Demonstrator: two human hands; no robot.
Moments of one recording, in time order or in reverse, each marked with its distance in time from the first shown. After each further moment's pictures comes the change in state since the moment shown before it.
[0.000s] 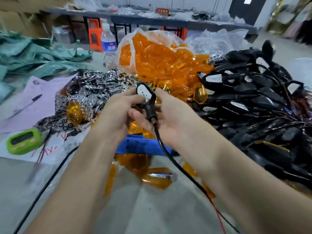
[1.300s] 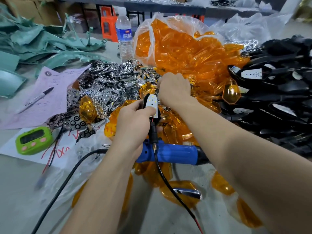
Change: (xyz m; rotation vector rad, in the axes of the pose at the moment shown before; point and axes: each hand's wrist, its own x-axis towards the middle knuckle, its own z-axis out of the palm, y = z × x) left_hand 0.003 -0.030 -0.019 0.076 0.278 -0.032; right_hand 0.197 -0.015 -0.004 -1.905 0.395 -0.772
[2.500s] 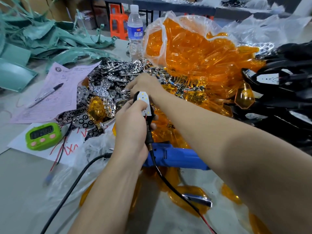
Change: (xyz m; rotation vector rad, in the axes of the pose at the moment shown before) left_hand -0.006 0.007 -0.009 -0.296 0.219 0.003; right_hand 0.031 -0.083 0.020 0.261 -0.388 -0.209
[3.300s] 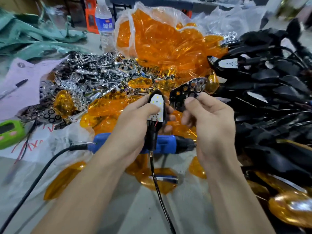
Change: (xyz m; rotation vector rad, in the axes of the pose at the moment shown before) left_hand -0.034 -0.034 0.022 0.094 -0.549 -0.116; right_hand -0.261 0.062 -0.025 1.099 0.732 0.119
